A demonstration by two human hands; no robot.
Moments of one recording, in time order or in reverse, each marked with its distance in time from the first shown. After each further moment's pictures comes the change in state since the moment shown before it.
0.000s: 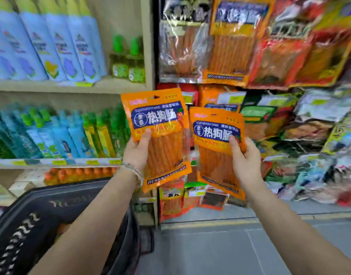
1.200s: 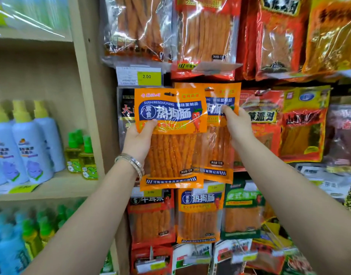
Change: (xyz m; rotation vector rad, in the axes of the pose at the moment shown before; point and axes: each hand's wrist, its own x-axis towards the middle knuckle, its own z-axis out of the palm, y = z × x) left_hand 0.135 0.194 0.160 -0.248 -0.224 0.364; right_hand 0.327 -0.090 -0.014 0.336 0.069 -0.002
